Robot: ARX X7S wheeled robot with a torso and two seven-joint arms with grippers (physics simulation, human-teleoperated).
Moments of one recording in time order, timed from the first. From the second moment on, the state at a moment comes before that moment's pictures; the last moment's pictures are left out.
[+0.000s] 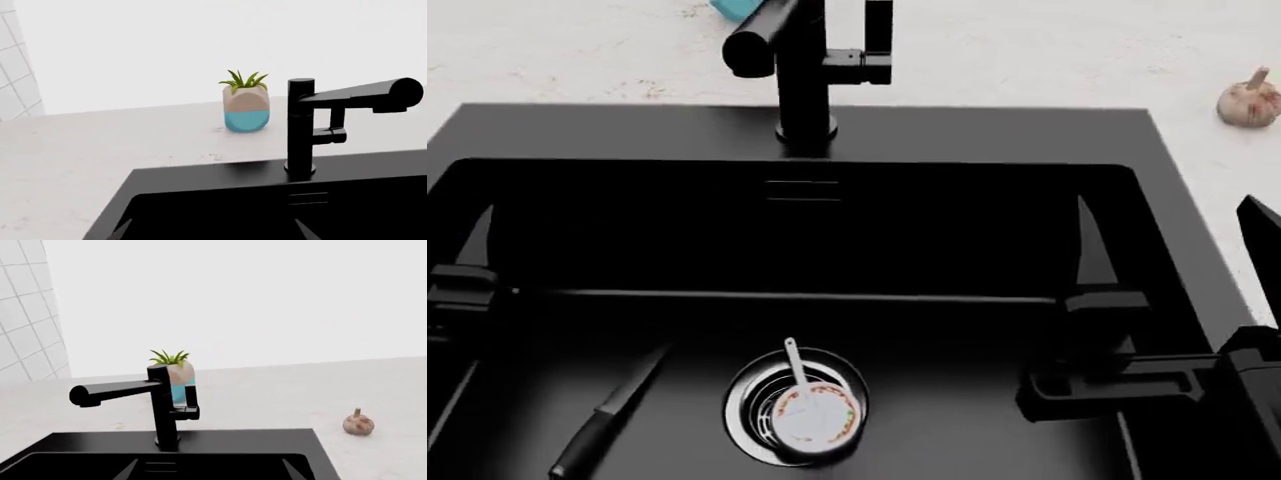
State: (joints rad) left arm -0.61 -0.63 0.08 0.70 -1.07 -1.00 -0.74; right arm 0.50 0.66 0.42 -0.81 1.47 1.06 0.61
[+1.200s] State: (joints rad) left arm -0.59 -0.63 0.12 0.70 -1.06 -0.97 -0.72; right arm 0.48 0.65 0.38 -0.79 1.43 1.03 0.56
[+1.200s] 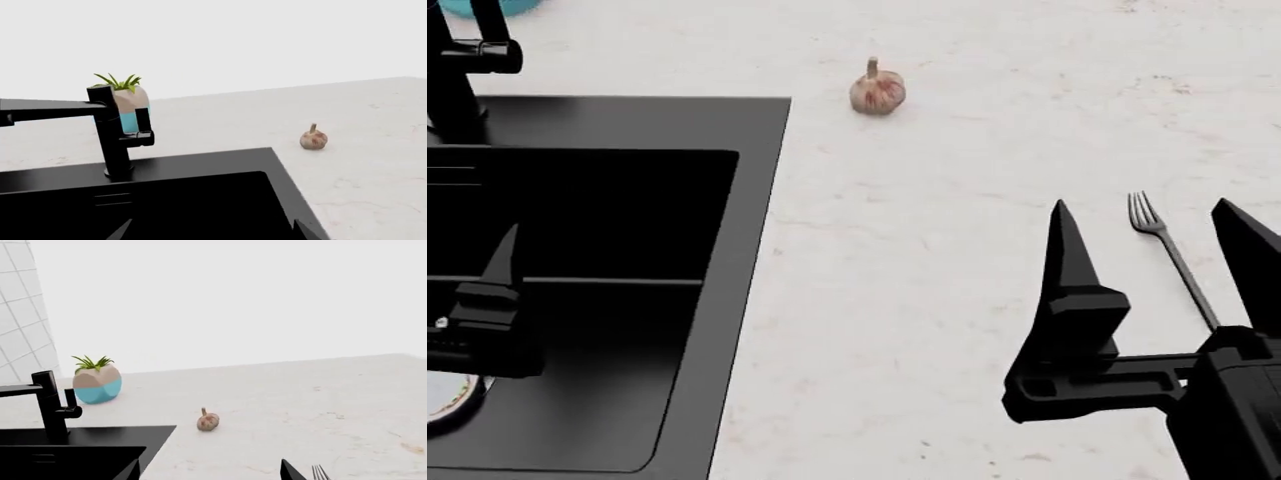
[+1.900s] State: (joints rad) left arm -0.58 -0.64 0.12 0.71 -1.08 -0.97 -0.74; right arm 0.45 0.65 0.39 -0.81 1.42 1.00 0.55
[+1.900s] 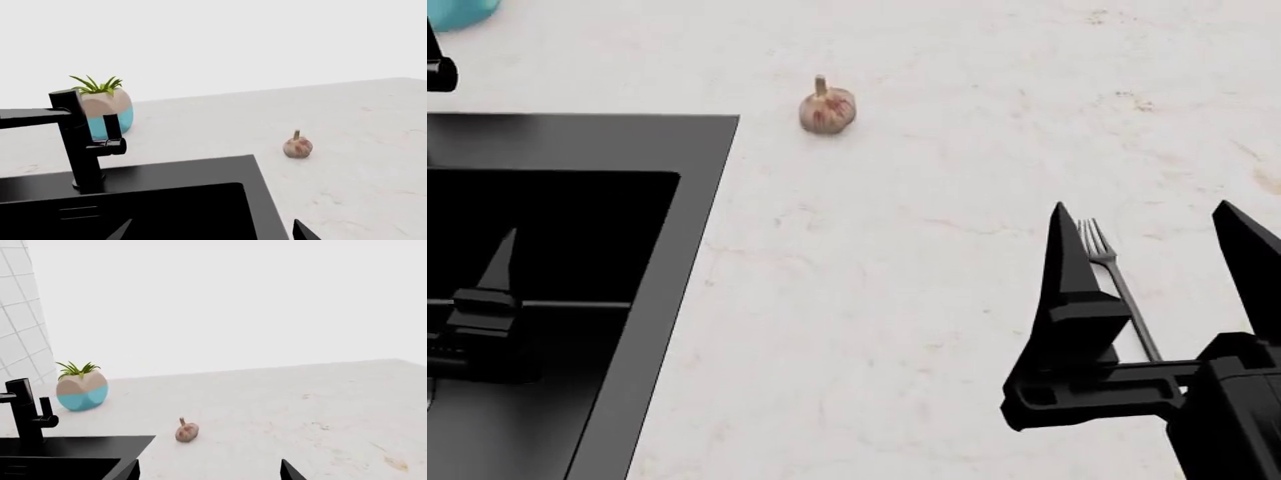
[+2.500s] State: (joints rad) left arm -0.58 -0.65 0.13 0.71 -1.10 -0.97 -0.75; right arm 0.44 0.65 0.40 -0.81 1.42 0.98 0.55
